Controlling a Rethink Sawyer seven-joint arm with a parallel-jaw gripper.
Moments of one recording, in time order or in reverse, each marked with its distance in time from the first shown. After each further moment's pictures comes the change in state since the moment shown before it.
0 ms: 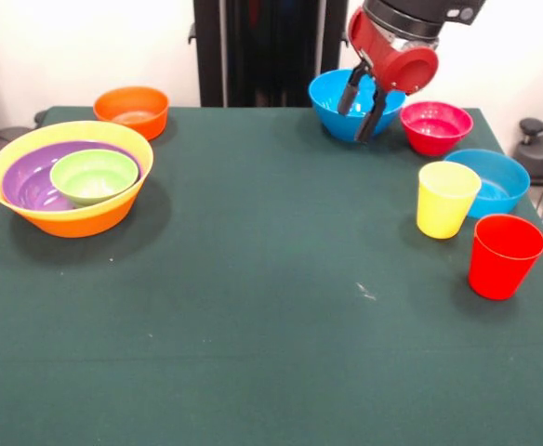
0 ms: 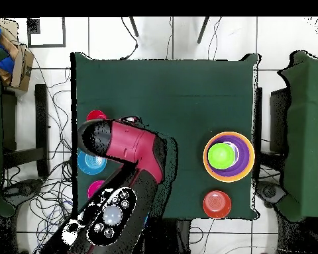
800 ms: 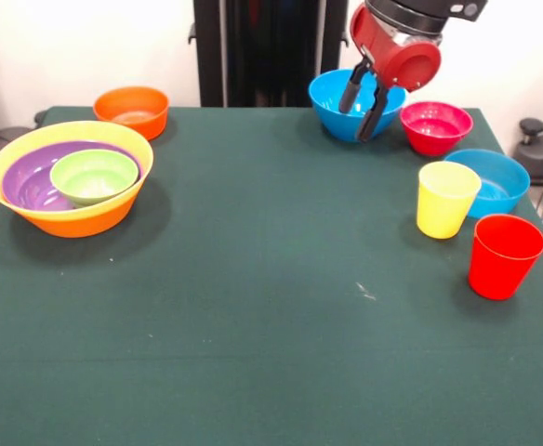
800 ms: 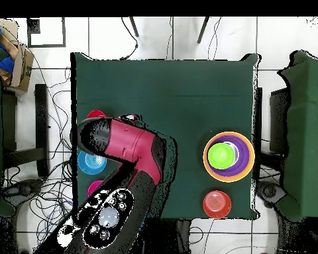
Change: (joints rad) arm 0.014 0.008 -0.031 -0.008 0.034 0.000 0.001
